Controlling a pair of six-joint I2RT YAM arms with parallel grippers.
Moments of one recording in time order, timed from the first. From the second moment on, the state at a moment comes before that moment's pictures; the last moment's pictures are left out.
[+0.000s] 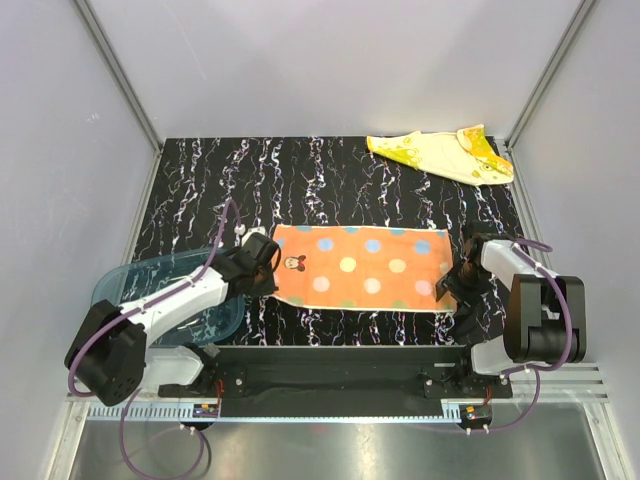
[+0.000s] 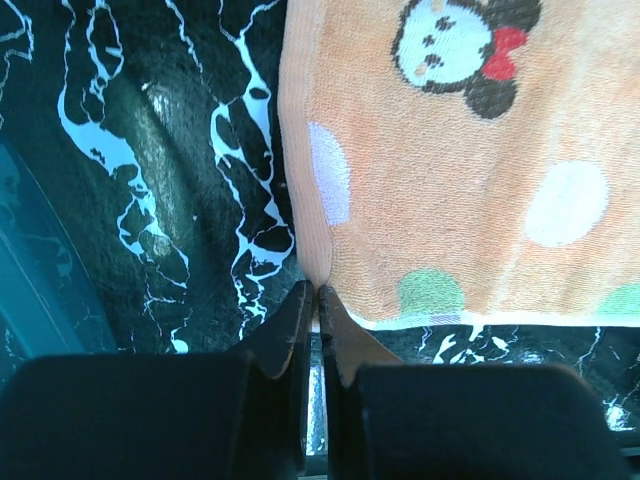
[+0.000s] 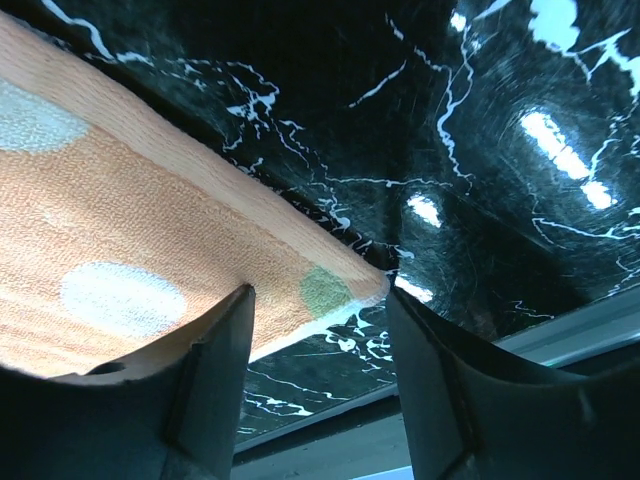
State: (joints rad) left arm -0.62 1.25 0.69 -0.53 -0.19 -0.72; right arm -0.06 1.46 0.75 -0.84 0.02 0.78
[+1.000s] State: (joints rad) left arm -0.60 1.19 0.70 -0.57 -0.13 -0.71; right arm -0.04 1.38 0.78 -0.84 -0.01 0.77
